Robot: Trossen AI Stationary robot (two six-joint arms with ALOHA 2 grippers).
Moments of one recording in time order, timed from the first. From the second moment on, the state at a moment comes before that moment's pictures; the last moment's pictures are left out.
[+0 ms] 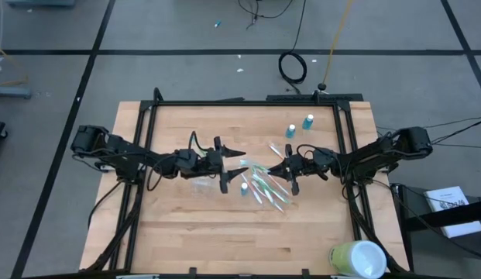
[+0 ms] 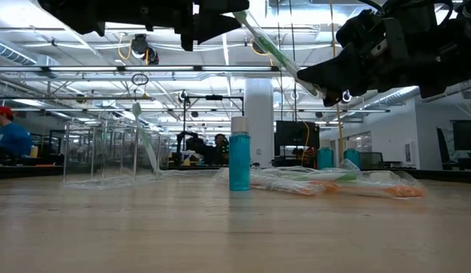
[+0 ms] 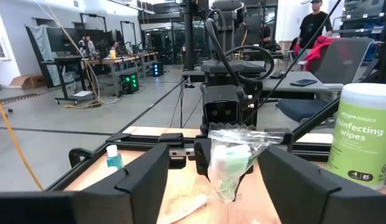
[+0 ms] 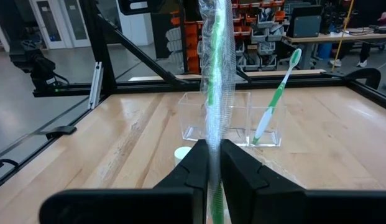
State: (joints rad) left arm -0.13 1.50 0.73 0.84 -0.27 0.06; right arm 0.00 1.37 0.26 1.06 -0.11 0.07
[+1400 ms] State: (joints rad) left arm -0.13 1.50 0.73 0.84 -0.27 0.06; right arm 0.00 1.37 0.26 1.06 -0.11 0.07
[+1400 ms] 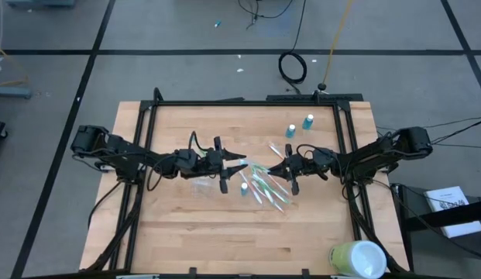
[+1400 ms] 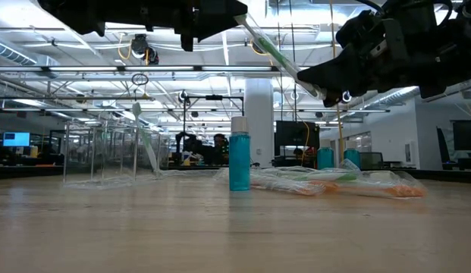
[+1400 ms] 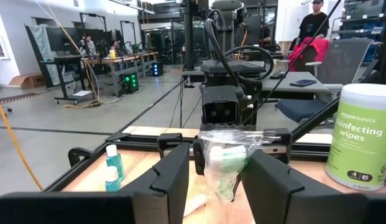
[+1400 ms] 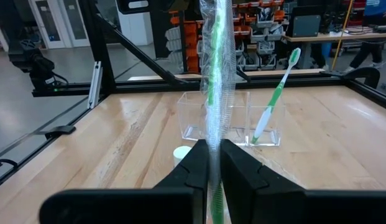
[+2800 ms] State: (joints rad) left arm -0.18 1.15 0.72 0.37 -0.56 0.01; right arm 0.00 1.05 0.14 1.05 -0.10 0.12
